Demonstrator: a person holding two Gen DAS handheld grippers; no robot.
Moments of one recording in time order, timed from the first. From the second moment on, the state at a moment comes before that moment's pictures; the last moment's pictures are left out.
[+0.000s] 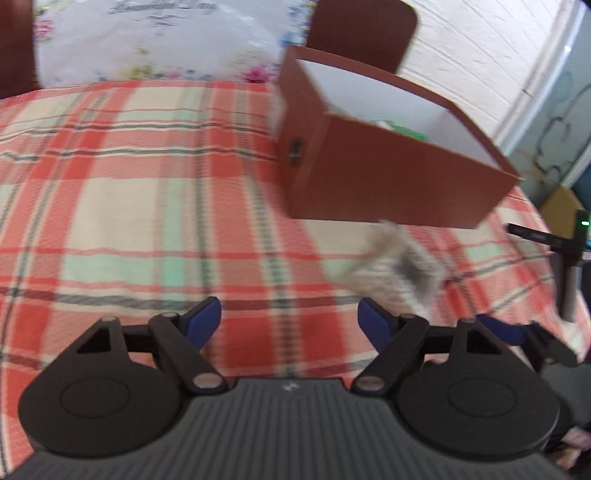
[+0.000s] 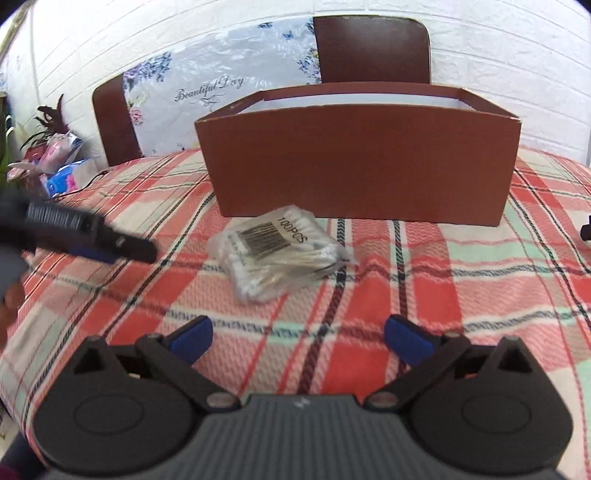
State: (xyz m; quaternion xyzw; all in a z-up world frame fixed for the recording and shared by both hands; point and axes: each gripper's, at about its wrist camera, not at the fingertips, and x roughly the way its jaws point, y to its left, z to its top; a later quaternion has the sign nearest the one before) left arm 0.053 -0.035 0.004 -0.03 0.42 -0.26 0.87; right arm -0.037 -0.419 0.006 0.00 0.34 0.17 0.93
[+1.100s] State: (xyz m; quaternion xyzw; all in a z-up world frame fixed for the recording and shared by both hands) left arm 0.065 -0.131 -0.002 0.07 0.39 -0.30 0.87; right arm 0.001 -0.379 -0.003 -0.07 0.32 0.19 0.93
